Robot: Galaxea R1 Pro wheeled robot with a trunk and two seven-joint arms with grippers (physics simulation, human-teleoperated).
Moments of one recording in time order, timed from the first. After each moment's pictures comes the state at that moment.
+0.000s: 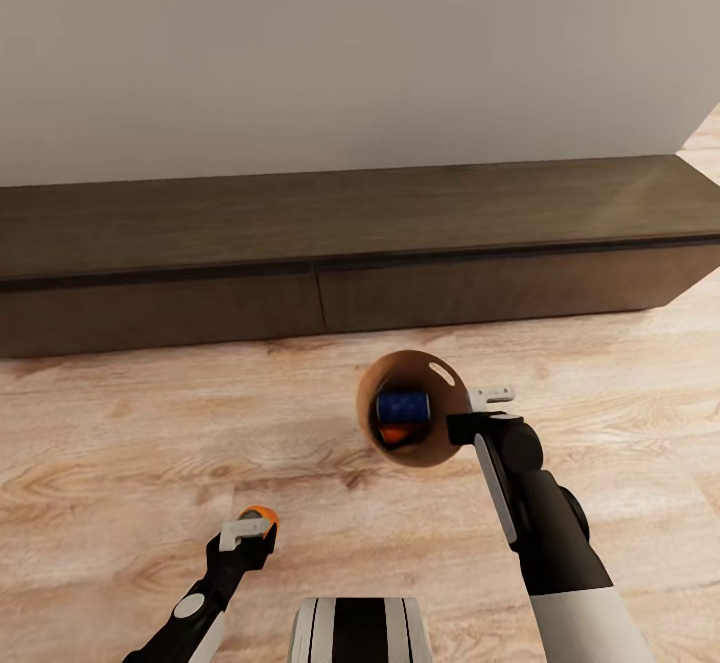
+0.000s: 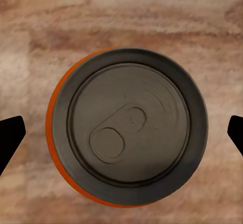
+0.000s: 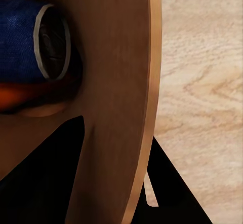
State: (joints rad) left arm -0.41 0.01 -0.06 -0.52 0.15 -0.22 -0.02; right arm -0.56 0.09 0.06 -1.42 0.09 1.00 -0.11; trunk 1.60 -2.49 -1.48
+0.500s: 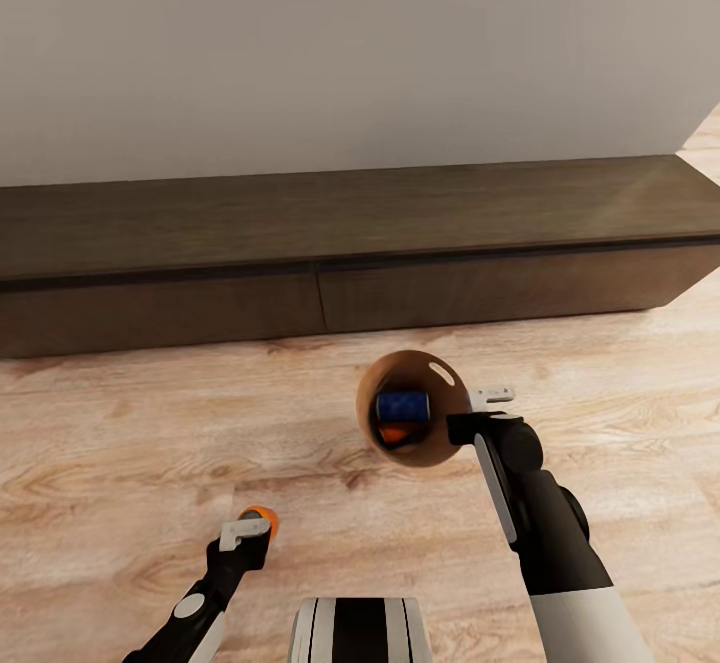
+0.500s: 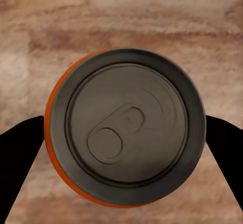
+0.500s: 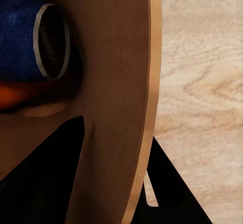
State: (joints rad) left arm -0.41 0.01 -0.06 -0.52 0.14 -0.22 -0.02; right arm -0.56 0.09 0.06 -1.42 0.09 1.00 -0.11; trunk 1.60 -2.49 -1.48
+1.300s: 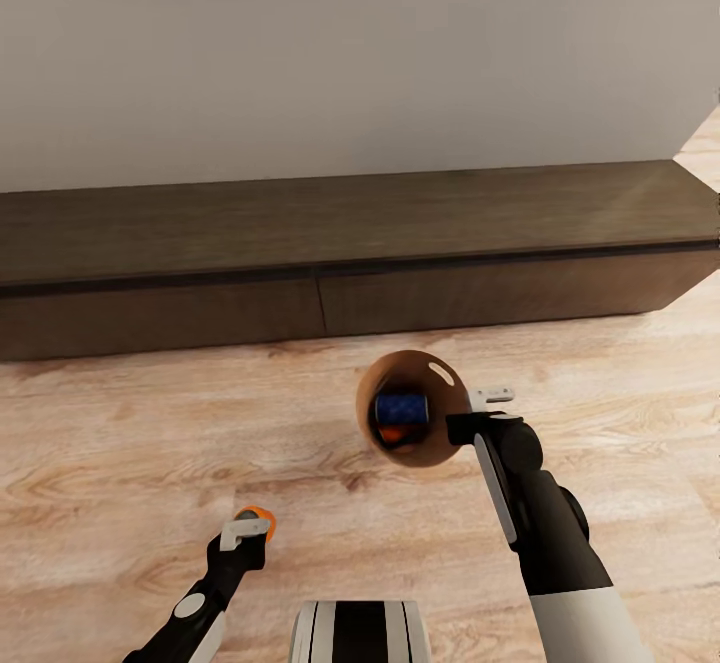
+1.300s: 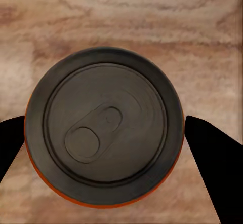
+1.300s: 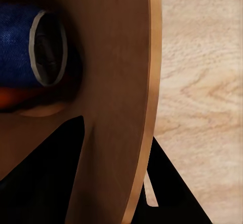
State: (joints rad) left arm -0.41 0.00 -0.06 -0.52 0.14 -0.22 -0.02; right arm -0.56 0.09 0.07 -1.42 0.09 1.00 -0.11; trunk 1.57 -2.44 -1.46
